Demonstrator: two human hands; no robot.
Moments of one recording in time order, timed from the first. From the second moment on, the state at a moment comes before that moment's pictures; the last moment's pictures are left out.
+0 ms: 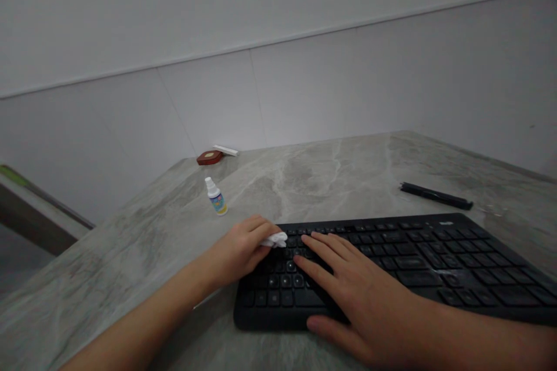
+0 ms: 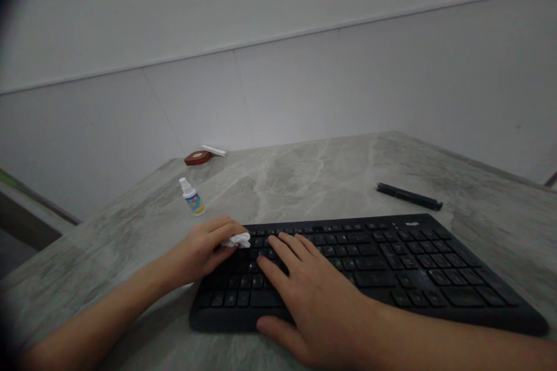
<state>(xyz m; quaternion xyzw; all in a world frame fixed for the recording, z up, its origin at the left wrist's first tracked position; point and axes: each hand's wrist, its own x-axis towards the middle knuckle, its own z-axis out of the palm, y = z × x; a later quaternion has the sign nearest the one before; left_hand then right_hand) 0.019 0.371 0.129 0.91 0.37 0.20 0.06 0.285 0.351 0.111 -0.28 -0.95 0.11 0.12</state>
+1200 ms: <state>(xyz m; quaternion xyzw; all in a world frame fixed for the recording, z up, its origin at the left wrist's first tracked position) 0.012 0.368 0.132 0.92 0.34 0.20 0.08 0.285 0.349 0.115 -0.28 -0.94 0.13 0.12</state>
